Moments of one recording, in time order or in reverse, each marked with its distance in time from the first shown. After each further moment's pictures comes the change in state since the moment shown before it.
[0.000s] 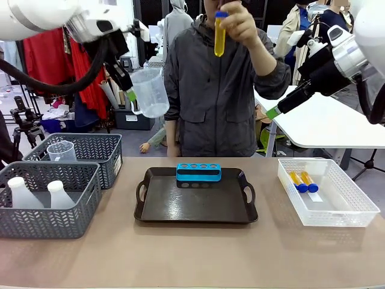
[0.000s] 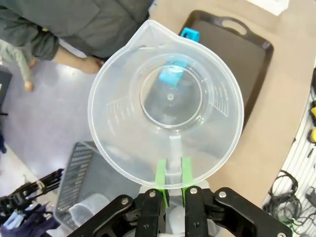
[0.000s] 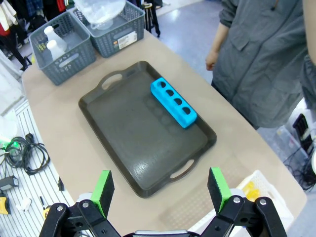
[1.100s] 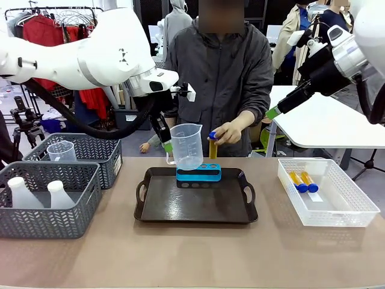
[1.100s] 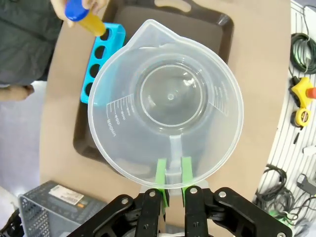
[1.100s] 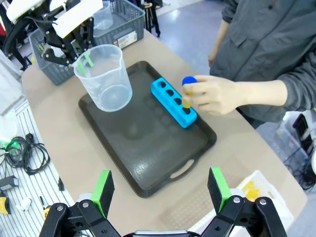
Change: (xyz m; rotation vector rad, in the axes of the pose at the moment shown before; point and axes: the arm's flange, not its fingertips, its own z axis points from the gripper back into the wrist) left arm 0.031 -0.072 -0.131 -0.184 0.124 -0.139; right arm 0.000 0.000 0.000 0.000 0.000 0.000
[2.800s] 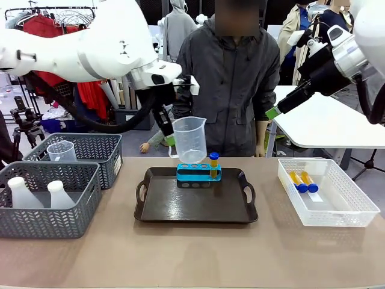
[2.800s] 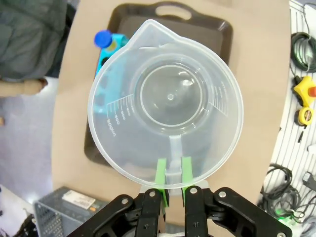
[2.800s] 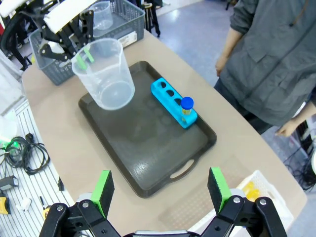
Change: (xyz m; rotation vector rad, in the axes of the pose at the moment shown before) left arm 0.020 -0.012 0.014 0.031 -0.008 -0.065; right arm 0.000 0.000 0.000 0.000 0.000 0.000
